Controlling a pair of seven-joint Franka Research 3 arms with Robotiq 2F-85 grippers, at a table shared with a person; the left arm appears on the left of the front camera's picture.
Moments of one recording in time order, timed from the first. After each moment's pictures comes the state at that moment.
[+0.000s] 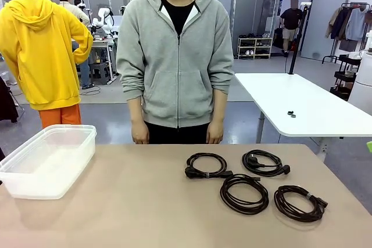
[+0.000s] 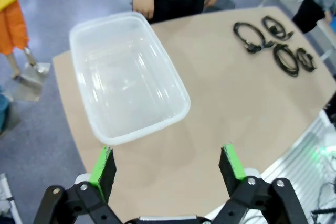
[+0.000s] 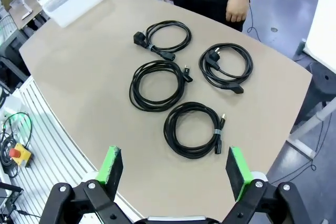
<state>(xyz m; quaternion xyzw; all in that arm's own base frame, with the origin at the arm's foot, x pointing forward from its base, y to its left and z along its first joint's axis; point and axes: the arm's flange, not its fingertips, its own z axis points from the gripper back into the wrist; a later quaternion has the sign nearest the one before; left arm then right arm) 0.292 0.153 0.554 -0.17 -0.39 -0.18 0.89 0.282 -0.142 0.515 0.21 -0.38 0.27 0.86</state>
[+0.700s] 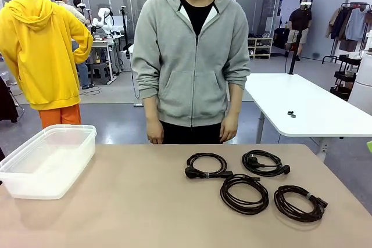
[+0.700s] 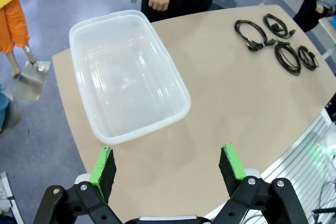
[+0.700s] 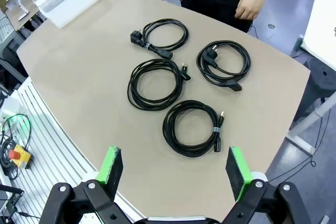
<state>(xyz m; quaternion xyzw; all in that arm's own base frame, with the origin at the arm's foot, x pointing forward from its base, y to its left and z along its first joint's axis) 0.295 0.148 0.552 -0.16 -0.38 -0.19 0.89 0.282 -0.140 0.516 0.21 -0.38 0.26 0.86</state>
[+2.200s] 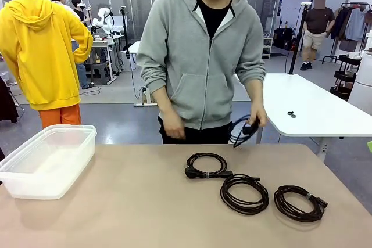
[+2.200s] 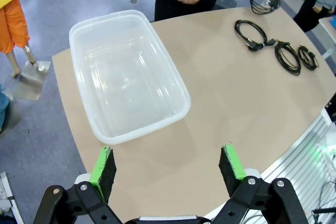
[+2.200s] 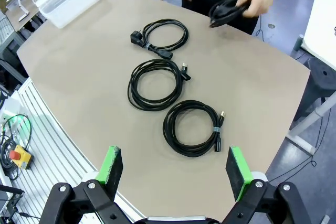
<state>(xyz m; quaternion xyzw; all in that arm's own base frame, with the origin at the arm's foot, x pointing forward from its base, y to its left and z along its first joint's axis) 0.295 0.148 0.552 -0.16 -0.38 -0.19 0.89 0.282 -0.140 0.516 0.21 -0.38 0.26 0.86</state>
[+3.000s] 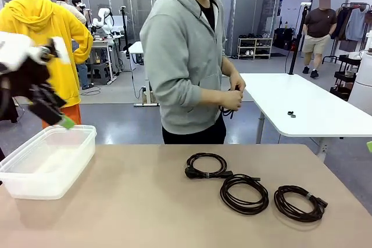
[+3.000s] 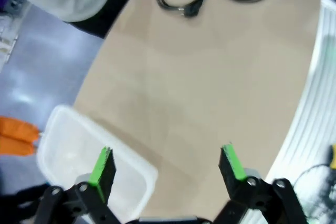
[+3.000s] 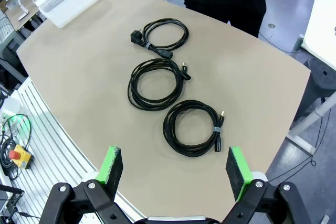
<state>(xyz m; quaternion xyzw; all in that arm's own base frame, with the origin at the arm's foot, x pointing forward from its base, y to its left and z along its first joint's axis) 0.364 -0.132 0.588 -0.01 -0.30 -0.54 0.79 0.282 -0.139 0.516 0.21 -0.38 0.26 0.86</state>
